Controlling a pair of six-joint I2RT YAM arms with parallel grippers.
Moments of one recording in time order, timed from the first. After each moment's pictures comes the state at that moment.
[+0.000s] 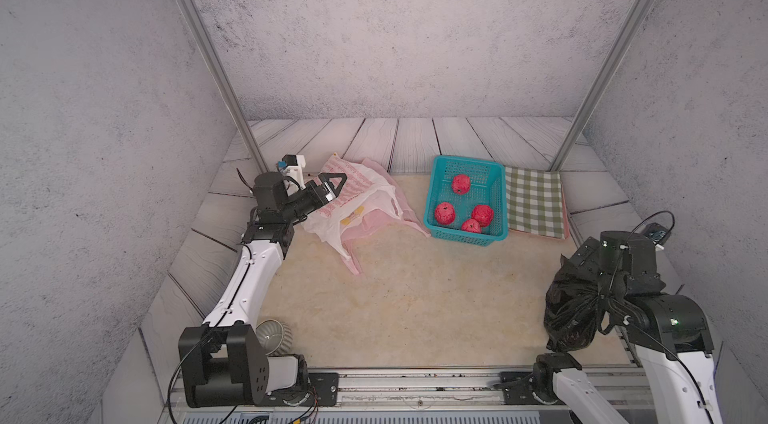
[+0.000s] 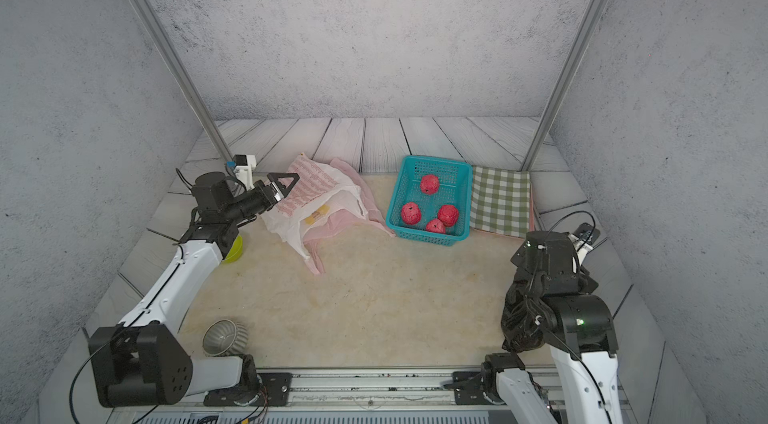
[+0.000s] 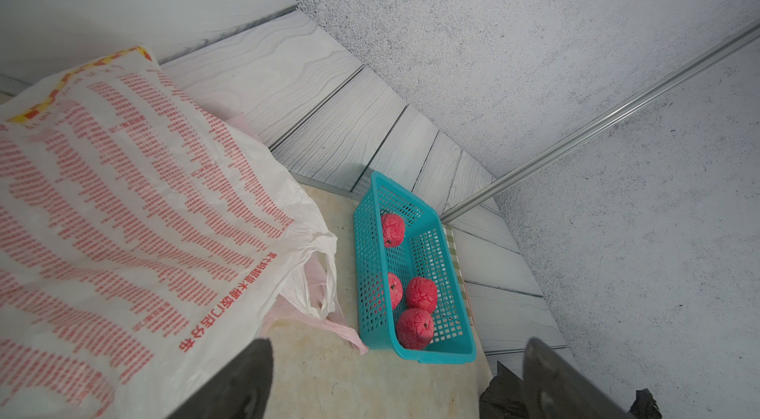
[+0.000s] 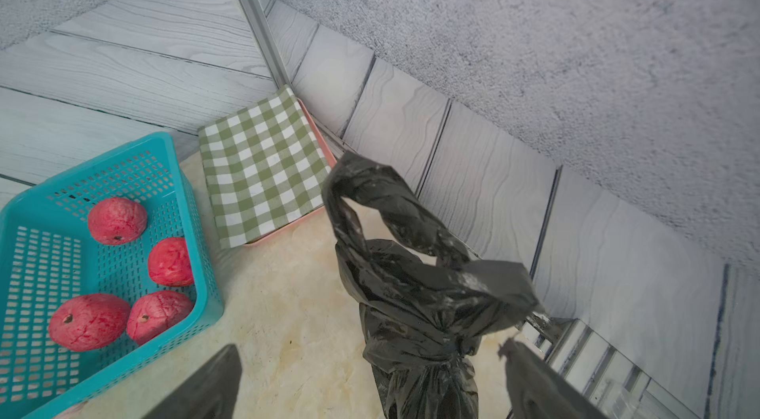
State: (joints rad) left arm 0.01 1.32 1.07 0.03 0.68 -0.70; right arm 0.08 0.74 1.22 -1.22 0.62 0.60
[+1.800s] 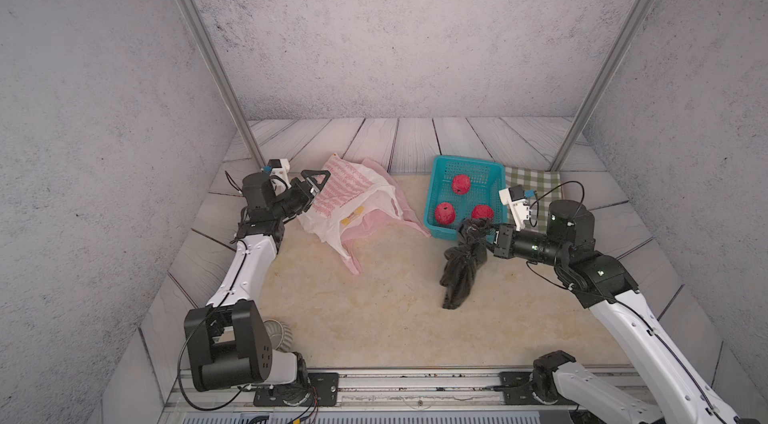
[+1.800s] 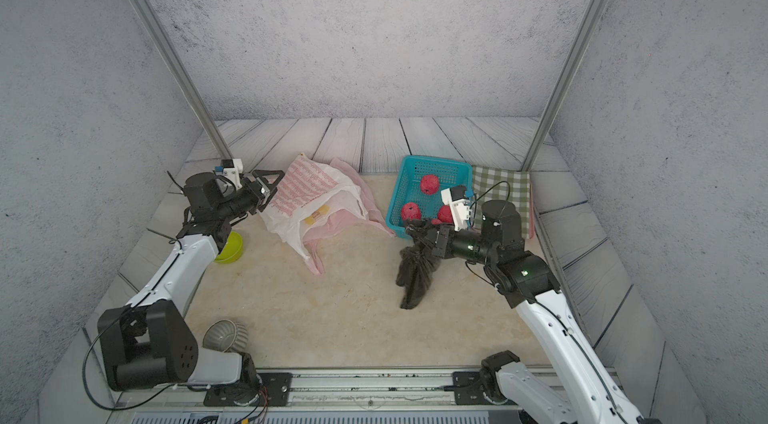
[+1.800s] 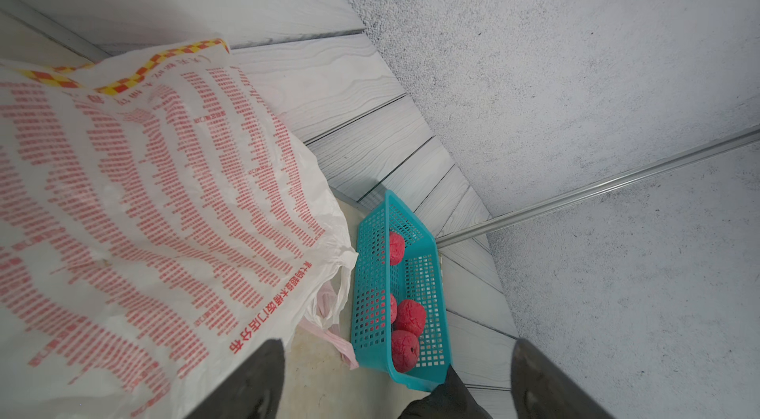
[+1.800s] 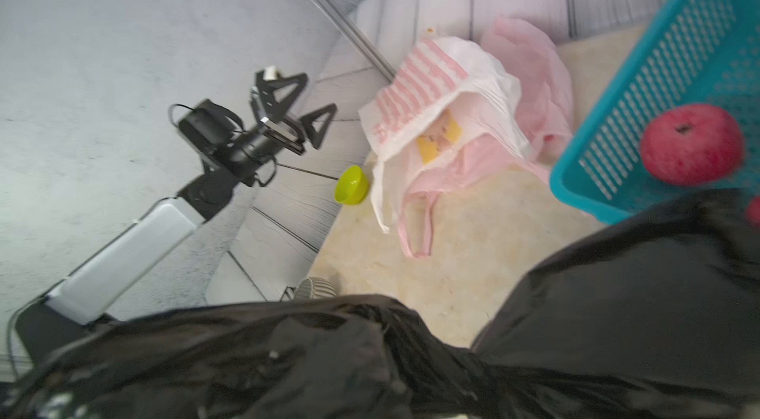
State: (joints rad) left arm 0.12 1.41 1.07 0.12 0.75 -0.87; right arm 0.35 0.94 1.09 -0.50 -0.69 0.55
